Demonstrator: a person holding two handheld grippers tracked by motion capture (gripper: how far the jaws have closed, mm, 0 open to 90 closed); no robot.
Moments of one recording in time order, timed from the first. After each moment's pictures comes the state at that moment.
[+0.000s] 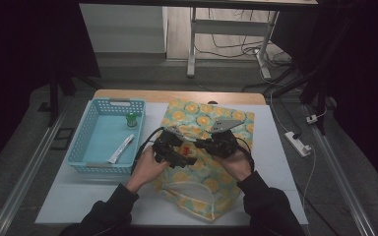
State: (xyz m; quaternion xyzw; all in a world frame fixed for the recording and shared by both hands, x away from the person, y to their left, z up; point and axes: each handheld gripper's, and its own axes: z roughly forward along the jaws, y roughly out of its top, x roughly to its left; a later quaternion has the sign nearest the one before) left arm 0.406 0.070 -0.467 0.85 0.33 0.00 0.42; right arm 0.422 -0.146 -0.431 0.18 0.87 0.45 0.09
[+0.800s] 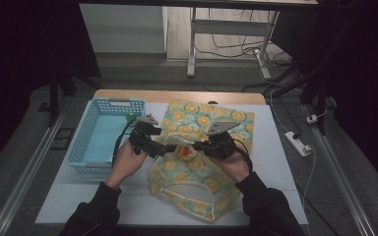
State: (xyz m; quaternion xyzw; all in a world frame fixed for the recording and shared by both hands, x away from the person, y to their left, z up) left arm 0.406 0.135 -0.449 0.82 0.37 0.05 0.44; right arm 0.421 -0.141 -0.438 0.18 0.88 0.44 0.08
